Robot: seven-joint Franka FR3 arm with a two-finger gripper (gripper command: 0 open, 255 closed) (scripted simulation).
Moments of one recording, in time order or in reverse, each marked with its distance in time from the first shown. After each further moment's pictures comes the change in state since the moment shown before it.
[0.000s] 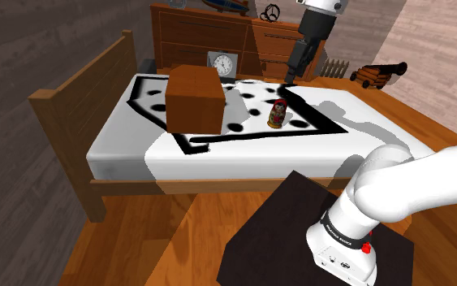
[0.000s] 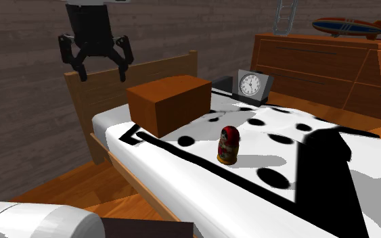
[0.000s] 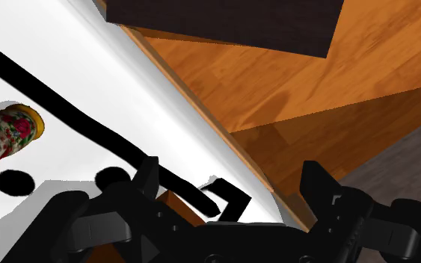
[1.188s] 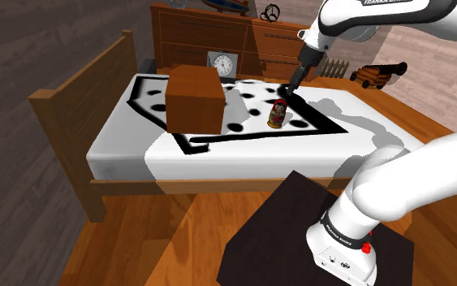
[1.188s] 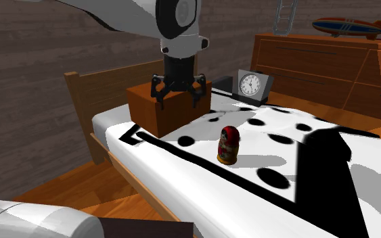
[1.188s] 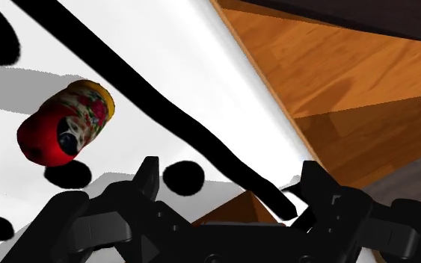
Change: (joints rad) arm -0.042 0.209 -0.363 -0.089 -0.115 0.385 -0.397
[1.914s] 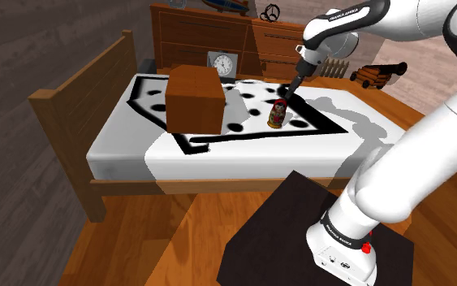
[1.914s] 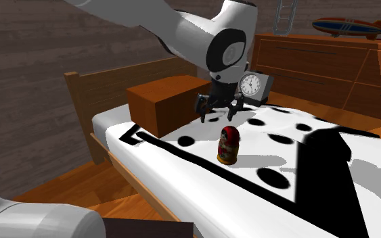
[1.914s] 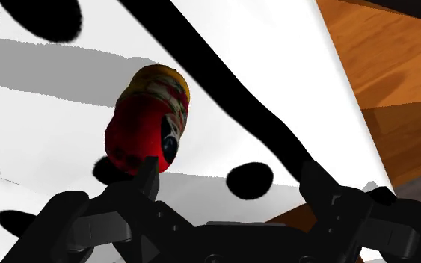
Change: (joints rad) arm 0.076 0.359 -0.293 0.149 0.176 0.219 -0.369
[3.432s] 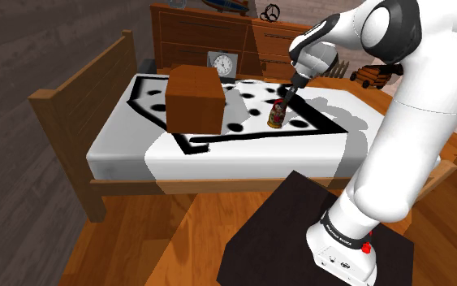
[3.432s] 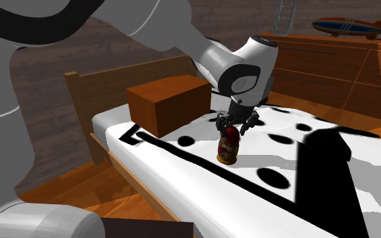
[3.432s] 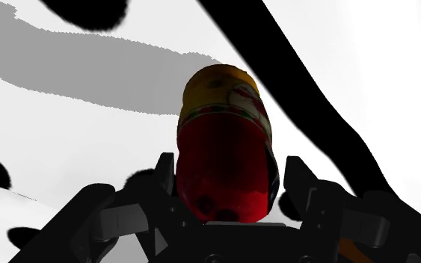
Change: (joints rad) arm -0.028 0.382 -0.089 0.139 0.397 0.092 -0.381
